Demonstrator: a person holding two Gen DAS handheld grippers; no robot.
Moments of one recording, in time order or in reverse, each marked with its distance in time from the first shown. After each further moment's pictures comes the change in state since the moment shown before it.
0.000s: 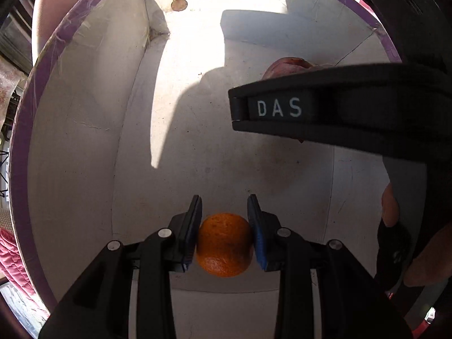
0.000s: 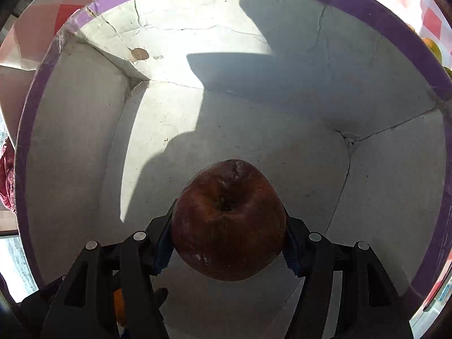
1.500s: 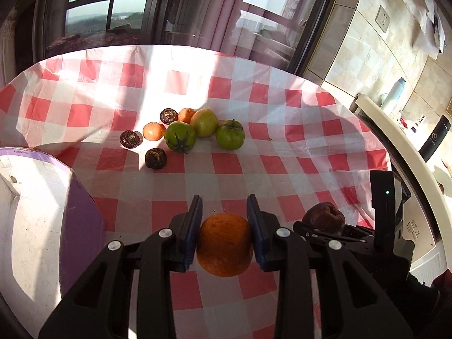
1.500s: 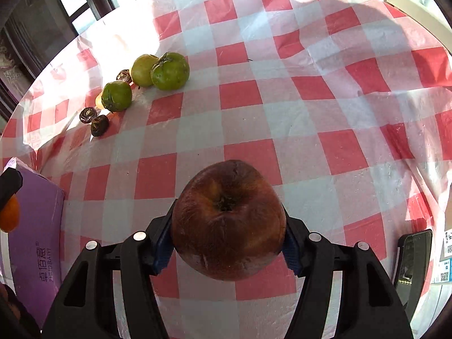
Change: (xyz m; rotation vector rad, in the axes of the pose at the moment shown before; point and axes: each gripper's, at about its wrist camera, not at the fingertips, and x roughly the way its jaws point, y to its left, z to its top) left arm -0.049 -0.261 0.020 0.195 -0.692 -0.230; right arm -0.089 -0.361 -0.116 0.335 -0.455 -0.088
